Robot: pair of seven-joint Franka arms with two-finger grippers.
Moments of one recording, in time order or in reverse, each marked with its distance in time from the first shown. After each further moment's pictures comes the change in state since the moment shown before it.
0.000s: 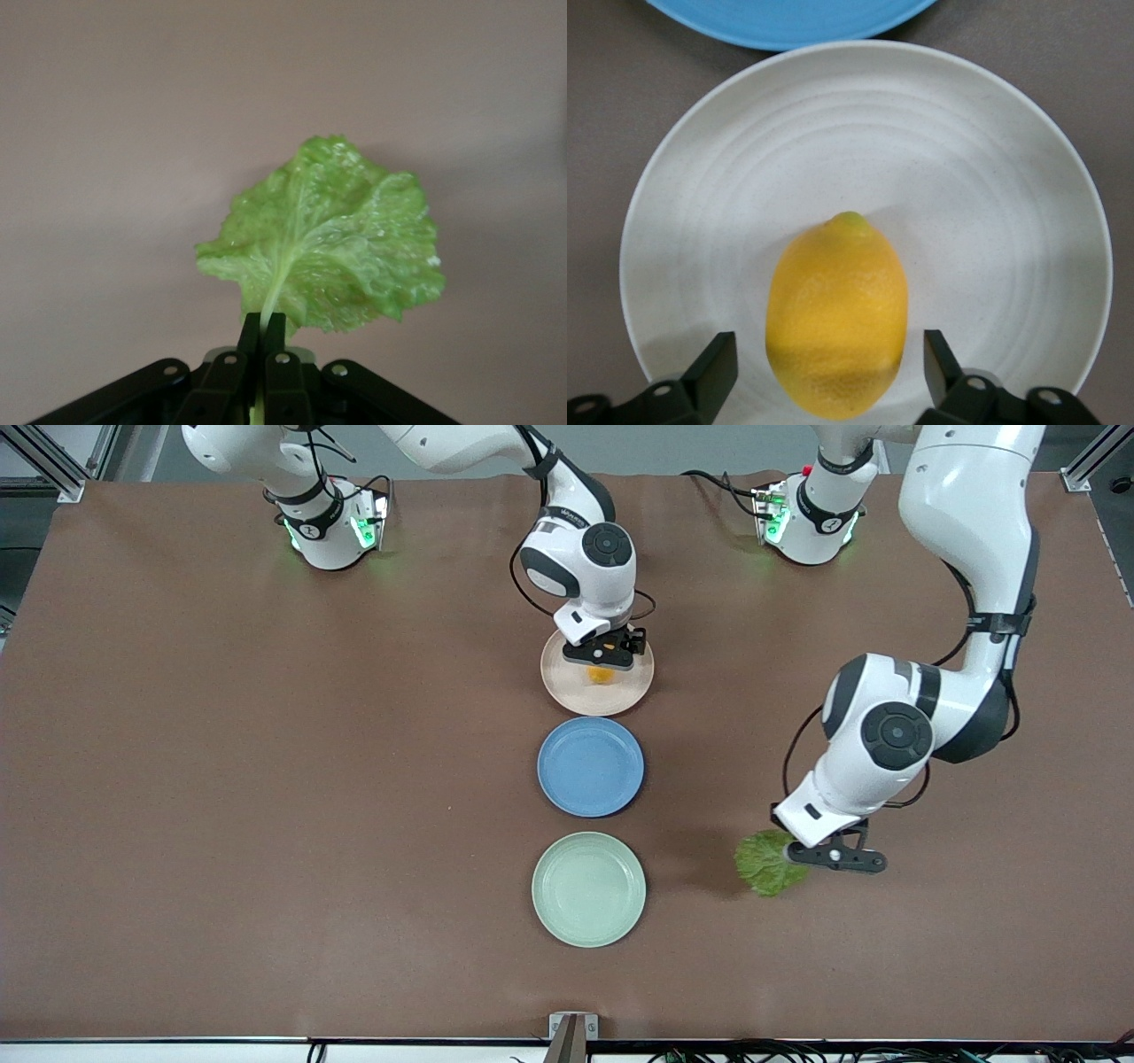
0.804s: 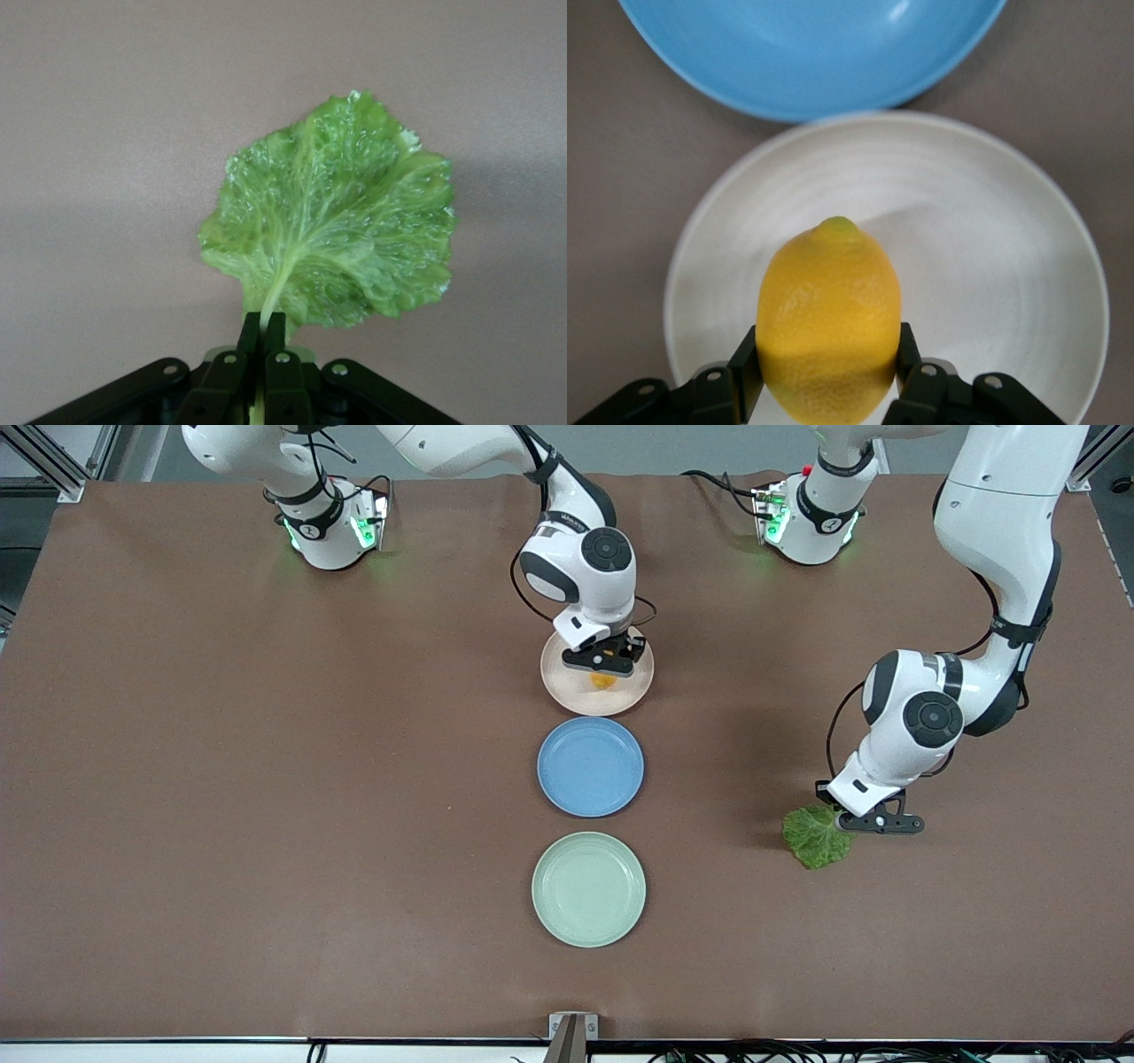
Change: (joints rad) left arm 0.147 -0.036 0.000 -0.348 0.042 0.319 0.001; right arm -0.009 -0.012 -0.032 0.060 -0.001 -0.036 0.000
